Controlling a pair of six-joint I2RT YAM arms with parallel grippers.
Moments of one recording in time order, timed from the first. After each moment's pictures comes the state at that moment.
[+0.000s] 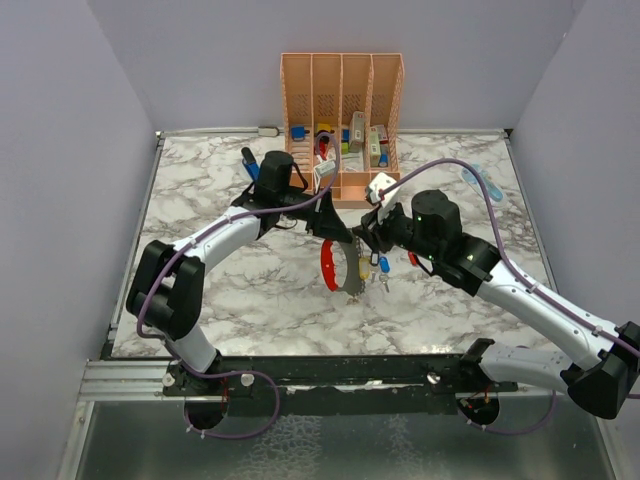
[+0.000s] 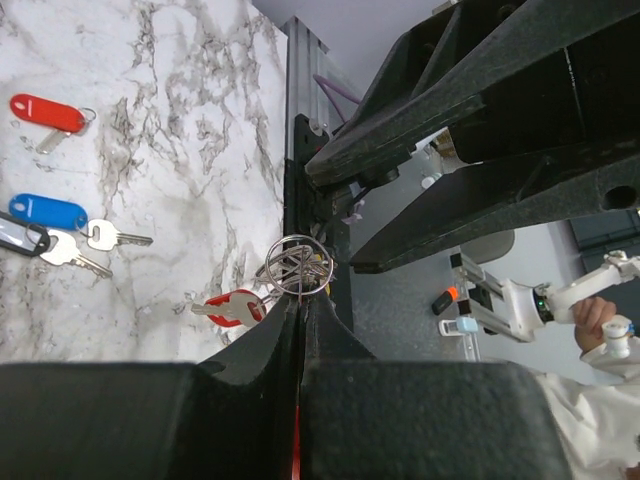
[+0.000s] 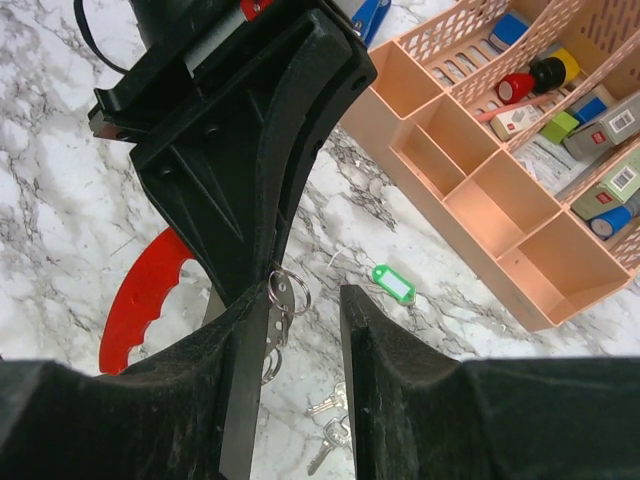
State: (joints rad) left arm -0.48 1.65 1.16 0.07 1.28 -0.45; right arm 0.78 1.10 0.99 -0.21 -0.07 -0.15
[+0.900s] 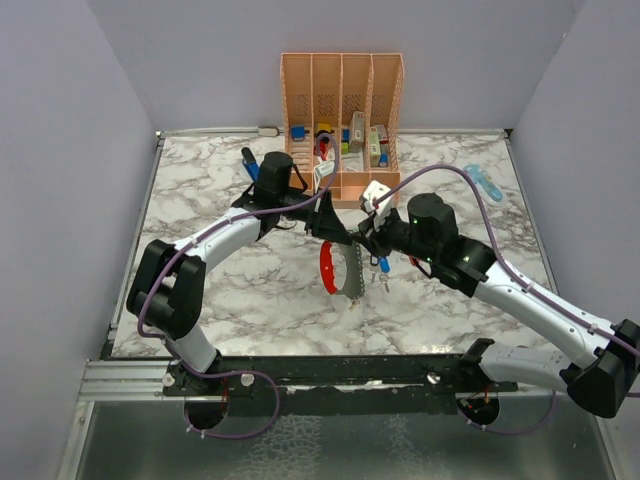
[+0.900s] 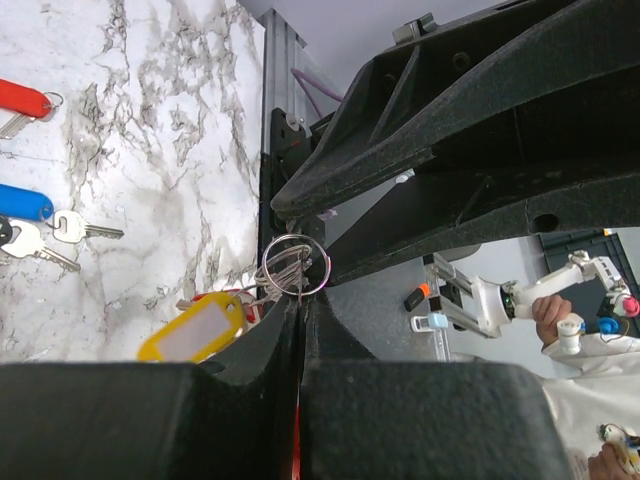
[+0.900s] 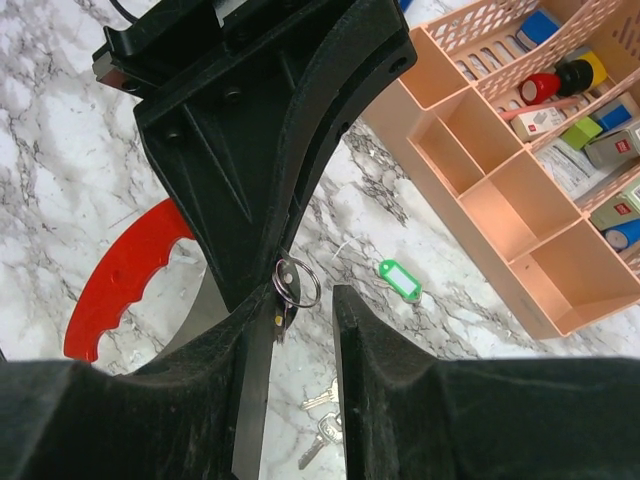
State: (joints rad) left arm -0.48 1.65 1.13 0.13 1.32 -0.56; right arm 0.78 1.11 0.96 -0.21 -0.12 -0.22
